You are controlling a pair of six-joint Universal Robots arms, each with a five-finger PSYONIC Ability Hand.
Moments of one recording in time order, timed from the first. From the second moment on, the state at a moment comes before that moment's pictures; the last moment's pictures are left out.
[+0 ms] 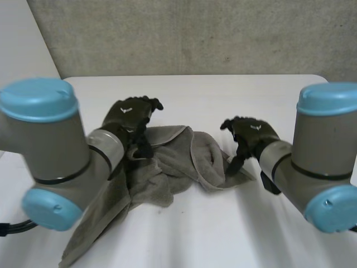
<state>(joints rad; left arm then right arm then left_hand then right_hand) 4.13 -1.96 -1.41 3.15 -1.60 3.14 2.07 -1.14 1.43 0.12 1.56 3.16 0.32 0.32 0.32 0.32 0.14 0.21 0.22 0.21 0.23 0.07</state>
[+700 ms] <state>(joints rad) 4.16 -2.22 -1.25 3.21 -1.75 3.24 2.09 -1.12 1.76 -0.22 1.58 3.02 0.44 0.44 0.44 0.44 0.27 0.21 0.22 0.21 0.23 0.07</state>
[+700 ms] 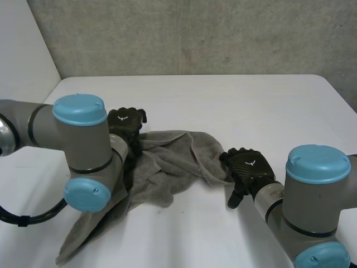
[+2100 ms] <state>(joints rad) 4.17 -1.96 -1.18 2.98 -1.67 3.28 1.98 -1.23 1.66 -0.33 1.58 2.86 1.17 1.22 1.22 1.22 1.03 0.98 1.18 1.18 1.19 0.98</state>
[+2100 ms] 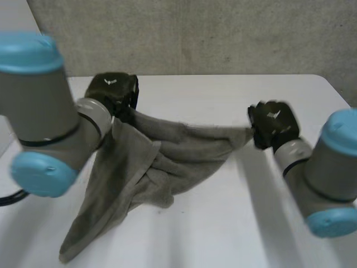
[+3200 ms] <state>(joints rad) 4.40 -2.15 -0.67 3.19 -1.51 3.46 1.91 -1.06 0.85 -0.38 1.66 2.54 1.18 1.22 1.22 1.22 1.04 0.98 1.18 1.19 1.19 0.99</state>
